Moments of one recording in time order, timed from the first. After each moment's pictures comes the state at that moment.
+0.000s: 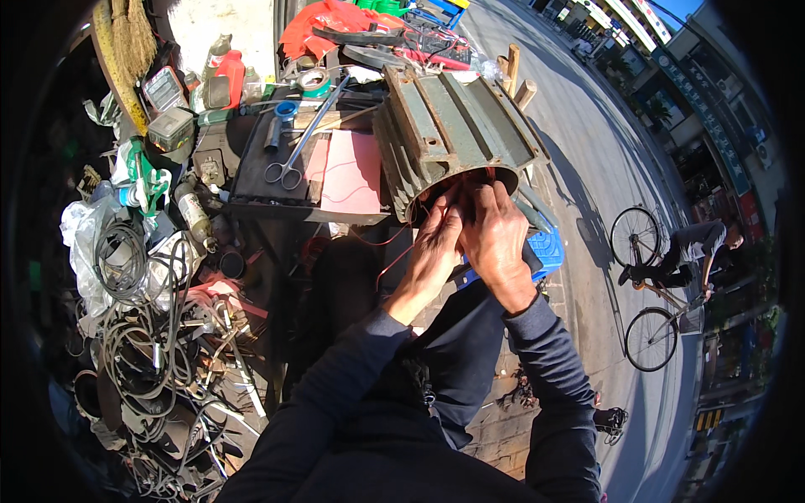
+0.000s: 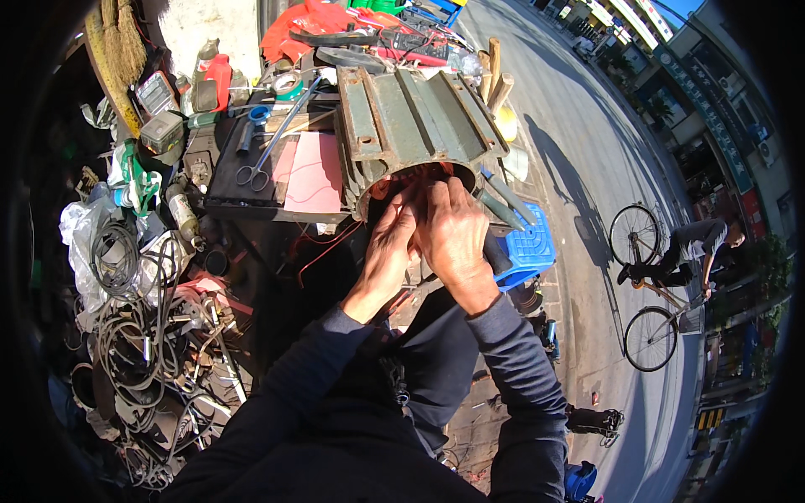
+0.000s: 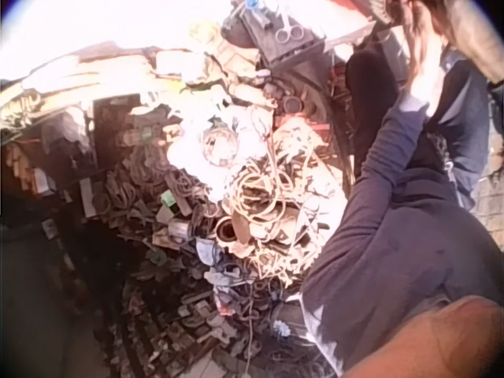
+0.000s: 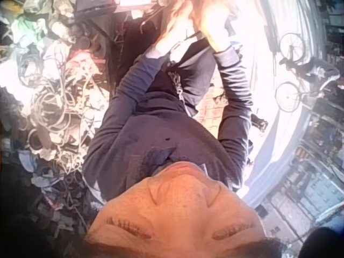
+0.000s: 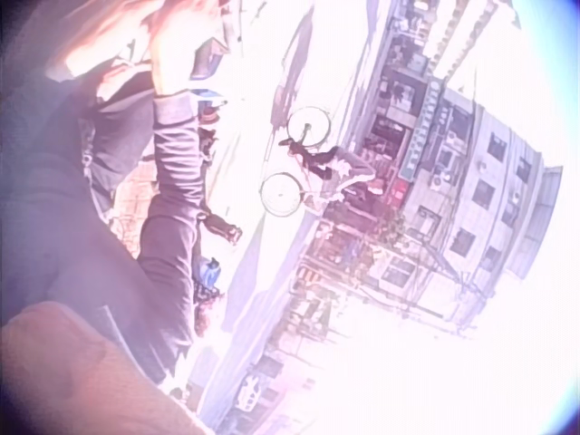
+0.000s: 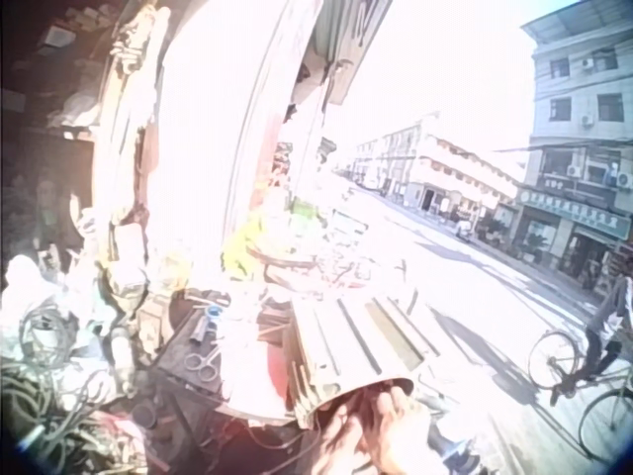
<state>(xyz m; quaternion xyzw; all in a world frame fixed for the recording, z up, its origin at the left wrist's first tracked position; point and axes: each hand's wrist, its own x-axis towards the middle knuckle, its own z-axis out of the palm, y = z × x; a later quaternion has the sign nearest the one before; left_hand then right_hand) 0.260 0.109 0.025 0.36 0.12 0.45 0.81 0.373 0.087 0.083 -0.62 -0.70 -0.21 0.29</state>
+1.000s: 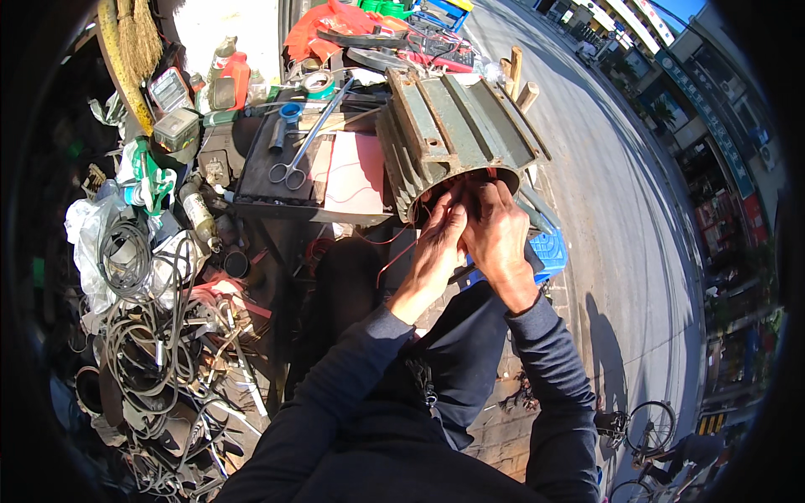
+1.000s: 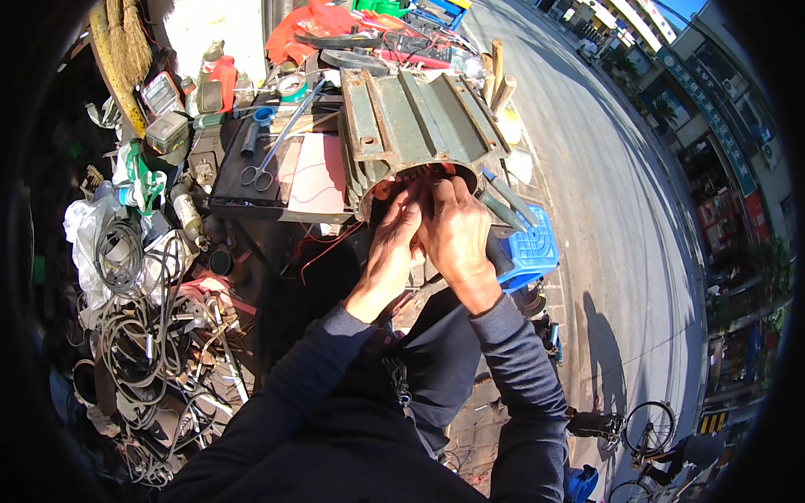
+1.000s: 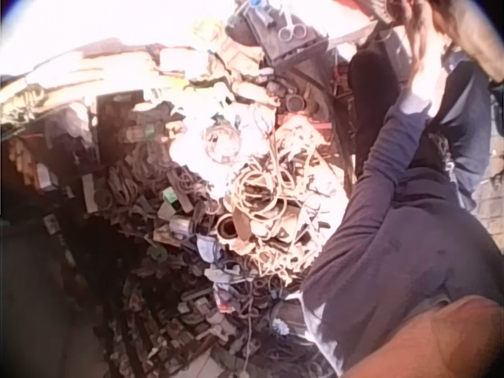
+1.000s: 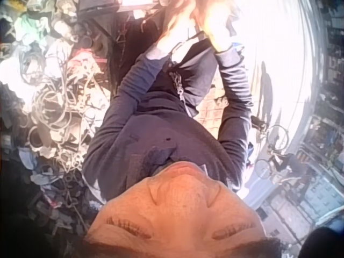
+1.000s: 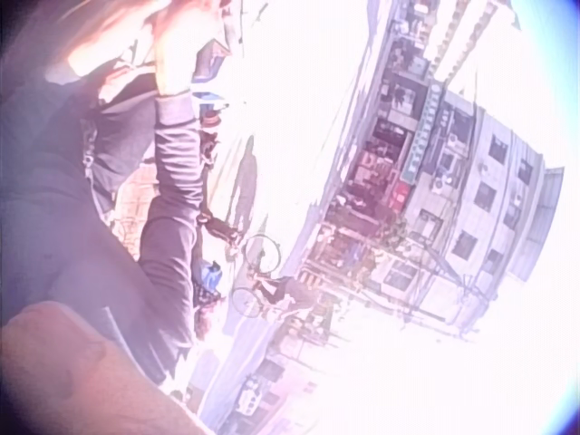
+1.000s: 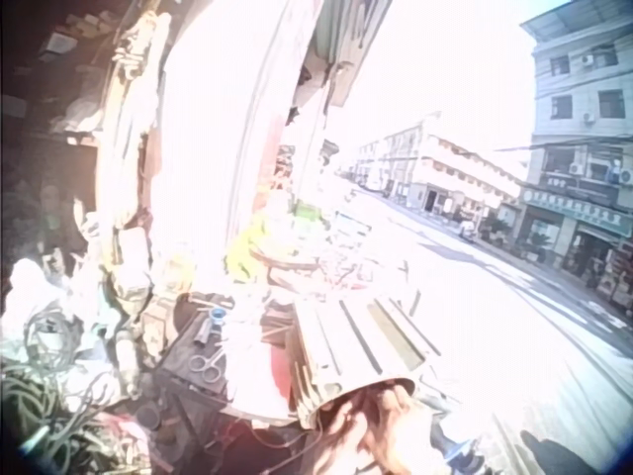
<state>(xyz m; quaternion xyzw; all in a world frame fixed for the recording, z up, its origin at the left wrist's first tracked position) 0.259 0.110 0.028 0.38 0.16 0.45 0.79 0.376 0.091 0.080 -0.64 -0.68 -0.17 0.32</state>
